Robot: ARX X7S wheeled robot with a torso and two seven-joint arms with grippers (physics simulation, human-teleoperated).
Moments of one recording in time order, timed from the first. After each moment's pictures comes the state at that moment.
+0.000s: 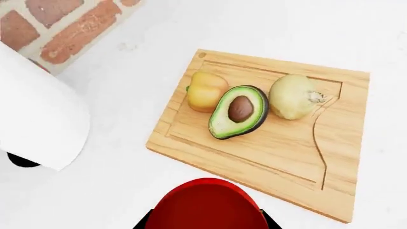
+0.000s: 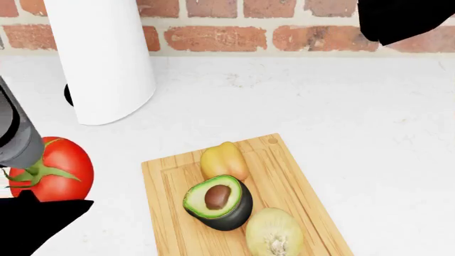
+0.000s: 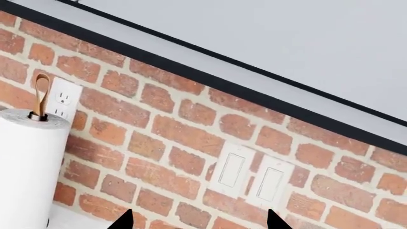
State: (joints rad) left arm -1.92 -0.80 1.08 0.22 -2.44 -1.34 -0.82; right arm 2.00 1.10 -0.87 -0.39 1.77 0.98 0.70
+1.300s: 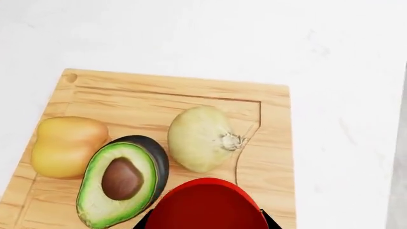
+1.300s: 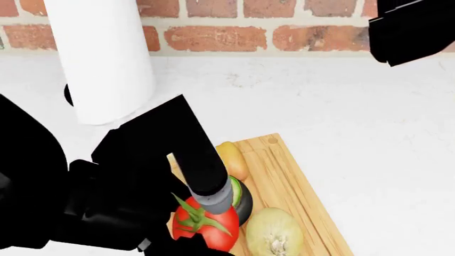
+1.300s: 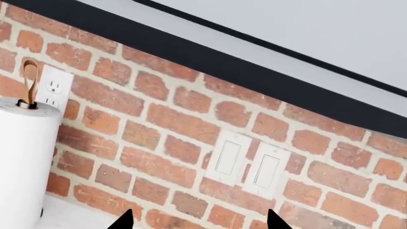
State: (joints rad) left arm -1.62 -0.39 1.04 0.05 -1.99 -1.30 -0.47; right arm 1.91 1.15 -0.86 -0.42 1.73 0.94 0.68
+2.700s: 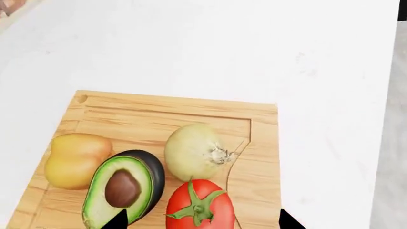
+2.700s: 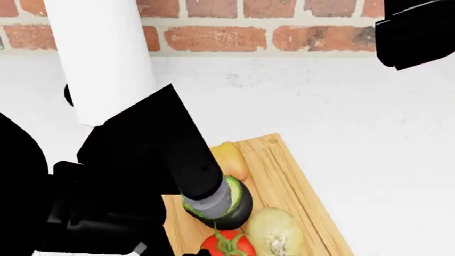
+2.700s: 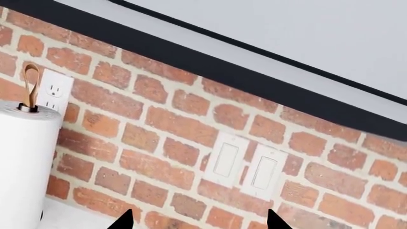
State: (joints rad) left arm -1.66 -0.42 1.05 0.14 -2.10 -1.21 -0.58; right arm 1.91 1.17 -0.82 -0.45 1.76 0.96 0.70
